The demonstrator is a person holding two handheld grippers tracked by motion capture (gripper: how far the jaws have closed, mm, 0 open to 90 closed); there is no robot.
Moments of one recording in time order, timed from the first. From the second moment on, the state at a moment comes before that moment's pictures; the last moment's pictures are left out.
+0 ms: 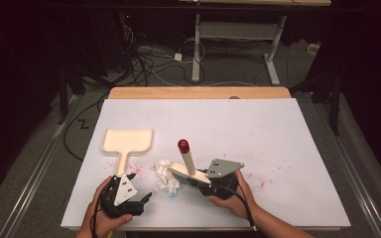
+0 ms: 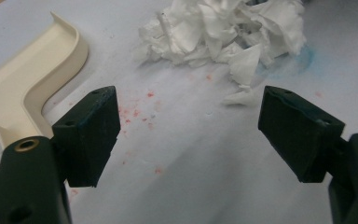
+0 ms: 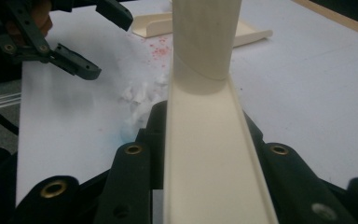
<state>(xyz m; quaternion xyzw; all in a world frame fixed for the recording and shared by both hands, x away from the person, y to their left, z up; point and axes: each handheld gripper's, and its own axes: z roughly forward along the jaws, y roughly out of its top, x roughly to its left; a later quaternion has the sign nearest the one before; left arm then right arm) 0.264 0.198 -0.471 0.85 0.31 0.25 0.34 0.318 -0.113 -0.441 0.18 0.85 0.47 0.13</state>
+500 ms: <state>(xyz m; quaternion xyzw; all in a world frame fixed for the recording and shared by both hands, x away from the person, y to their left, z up) 0.263 0.199 -0.469 0.85 0.31 0.25 0.34 0.290 -0.151 -0.413 0.16 0.85 0.48 0.14</state>
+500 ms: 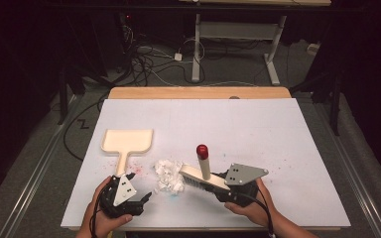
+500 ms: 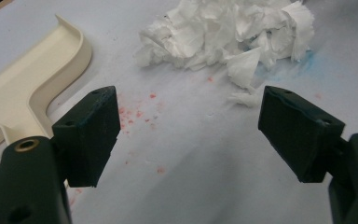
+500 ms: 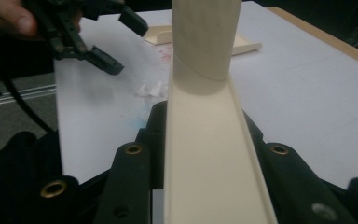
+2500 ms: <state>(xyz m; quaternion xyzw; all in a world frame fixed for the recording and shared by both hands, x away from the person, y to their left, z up) 0.271 0.185 -0.471 0.86 0.29 0.24 0.34 0.407 -0.300 -0.420 0.38 0.88 0.30 0.04</state>
